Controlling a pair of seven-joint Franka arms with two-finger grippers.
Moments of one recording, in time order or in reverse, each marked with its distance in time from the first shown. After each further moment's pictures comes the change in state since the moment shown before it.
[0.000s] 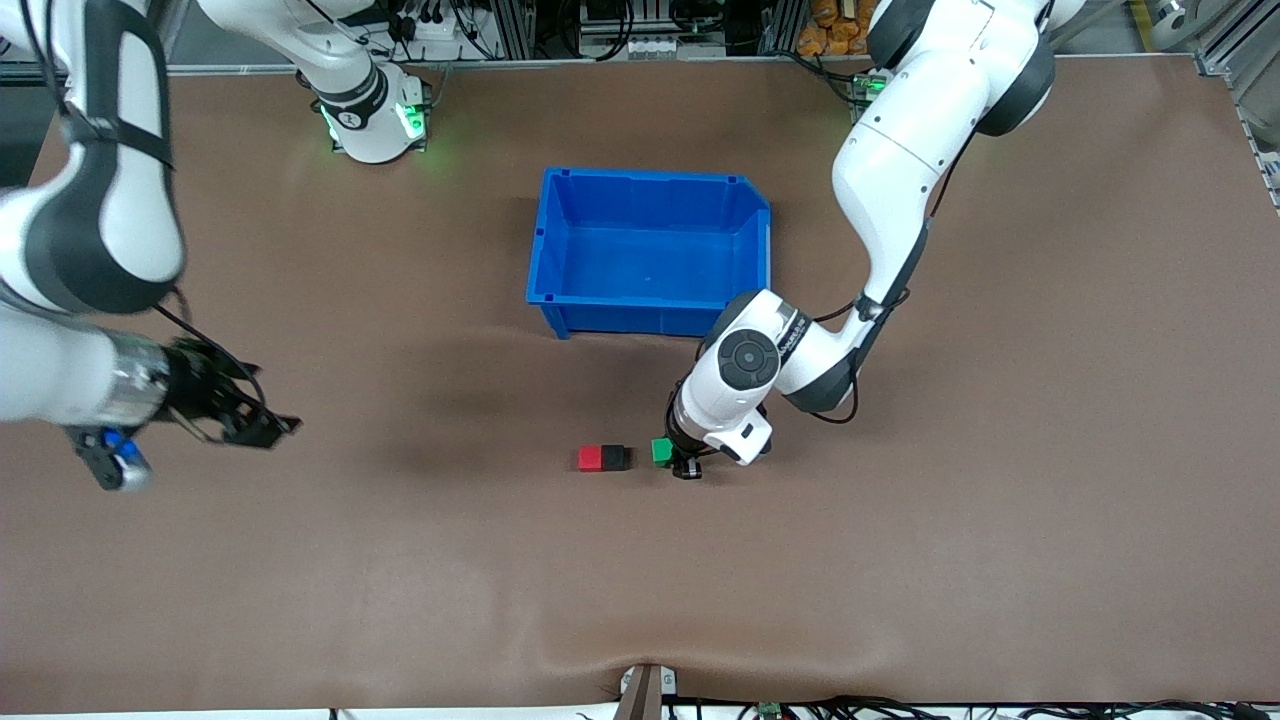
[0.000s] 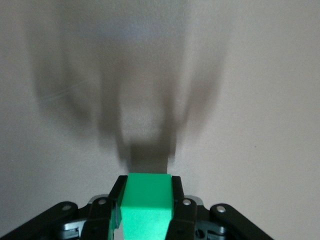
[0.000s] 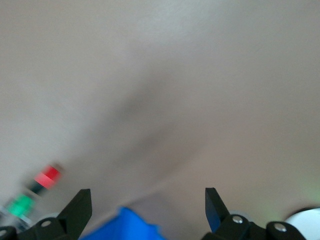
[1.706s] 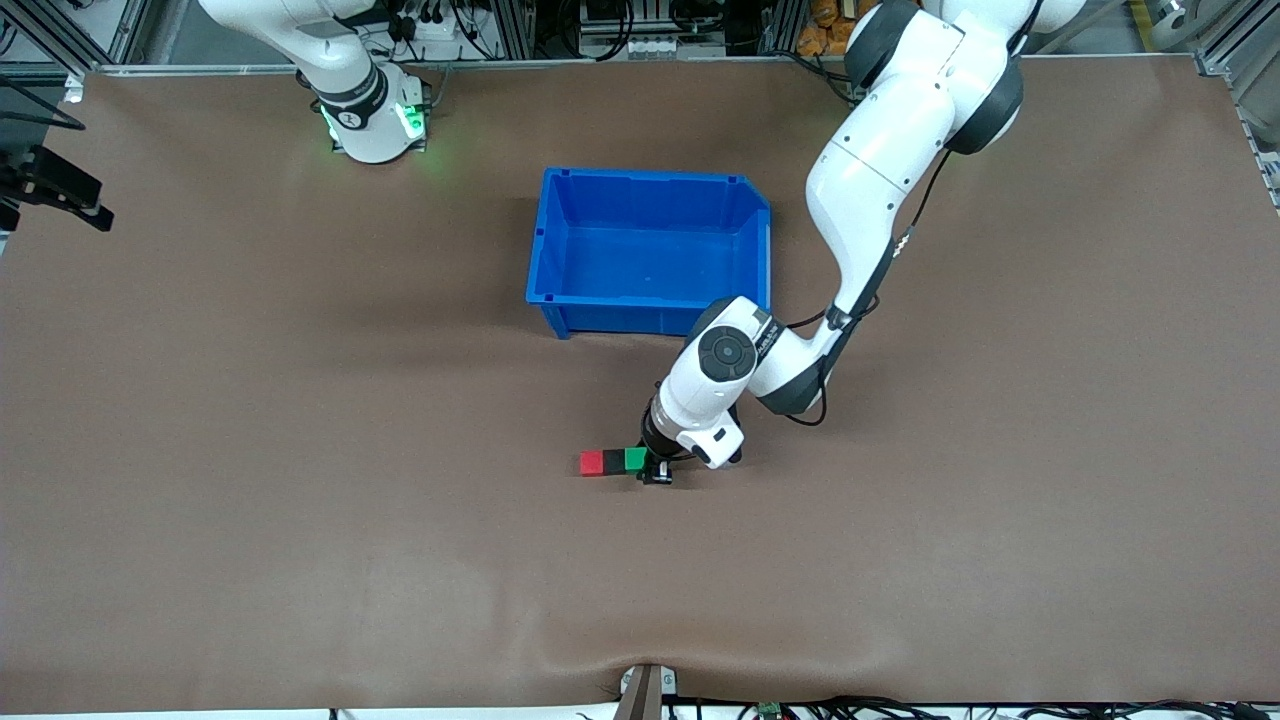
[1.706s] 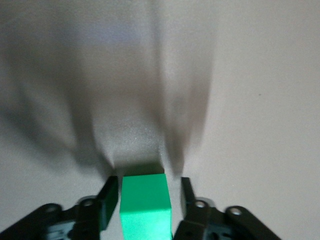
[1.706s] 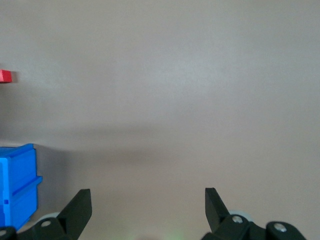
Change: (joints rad) left arm -0.058 0.097 0.025 0.086 0.000 0.131 0.089; right arm -0.046 -0.505 0.022 -0.256 -0.282 -0.008 -0.667
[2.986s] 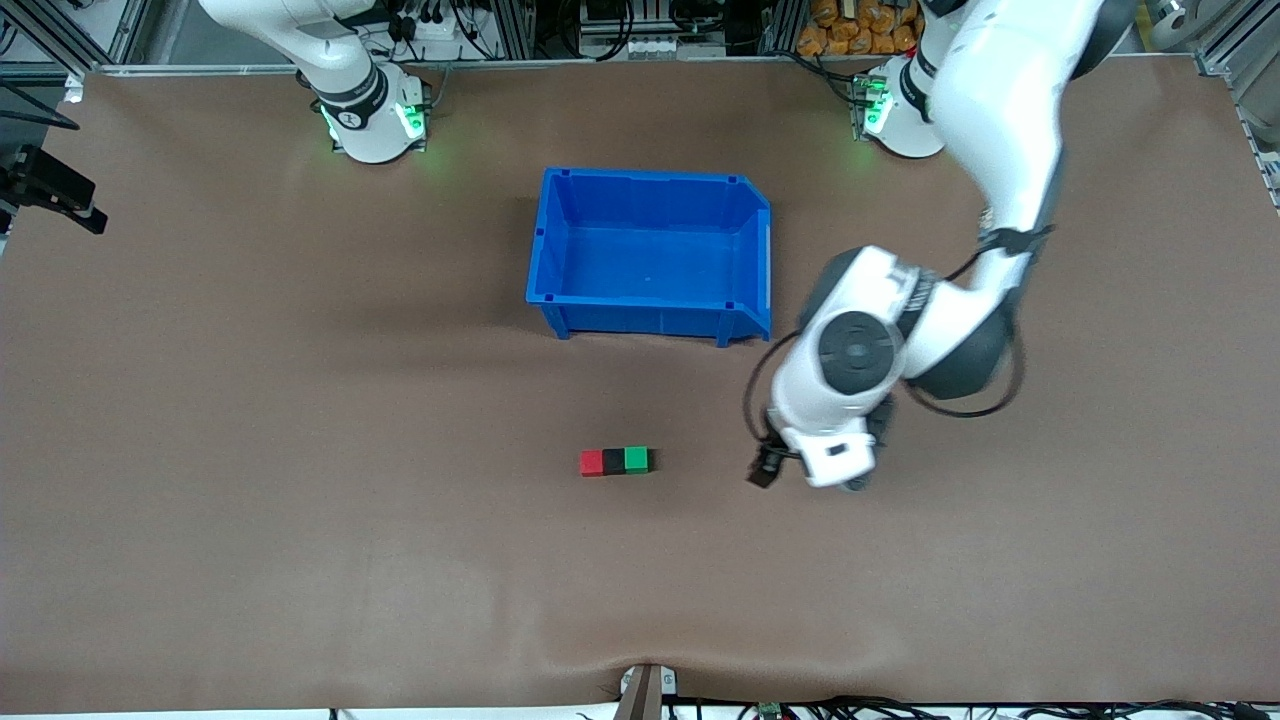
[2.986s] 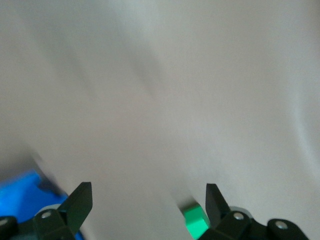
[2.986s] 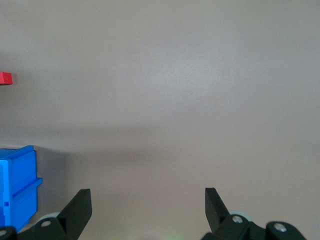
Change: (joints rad) left arm 0.233 -0.392 -0.024 -0.041 0.065 -0.678 0.640; right arm 0.001 0.017 0.001 0.017 0.000 -0.003 0.000
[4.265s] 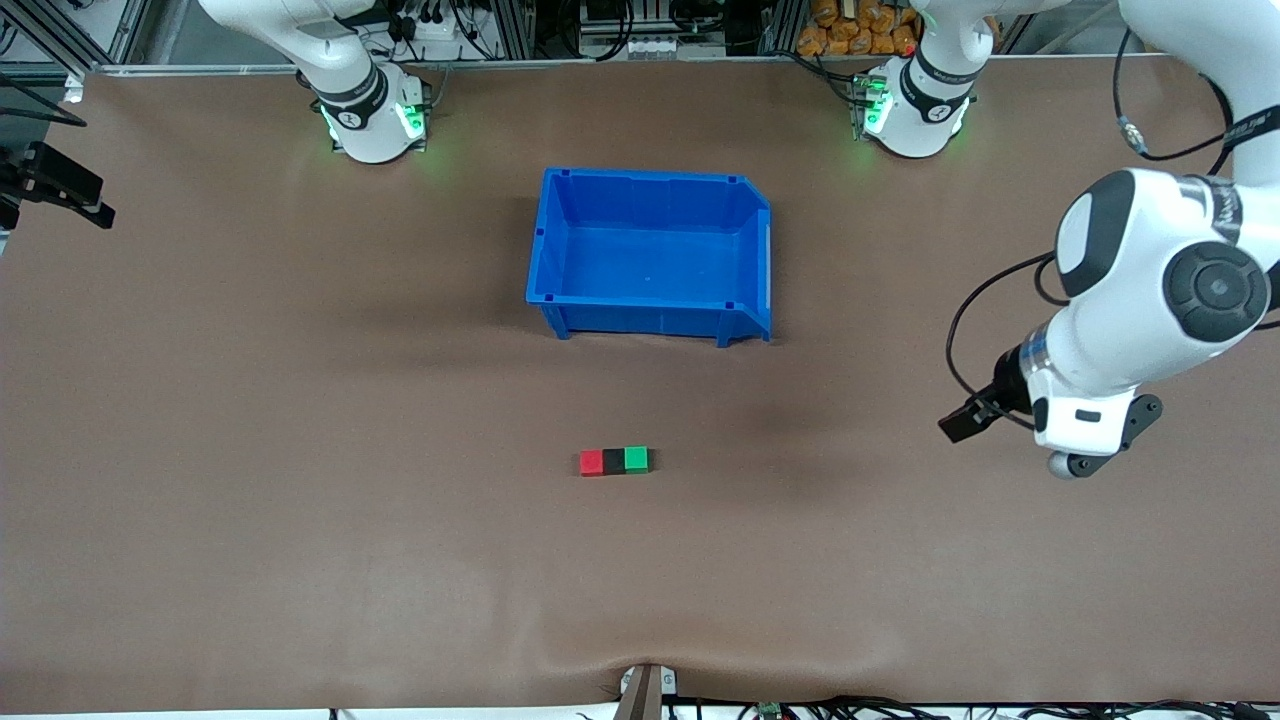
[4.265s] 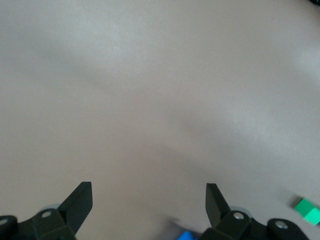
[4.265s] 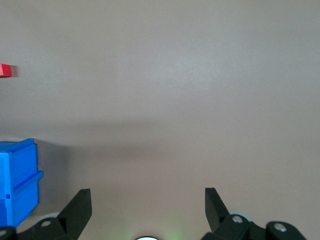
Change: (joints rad) left arm 0.336 -0.347 -0.037 -0.335 -0.037 -0.025 0.791; right arm 0.003 0.001 0.003 0.002 0.000 -0.029 0.000
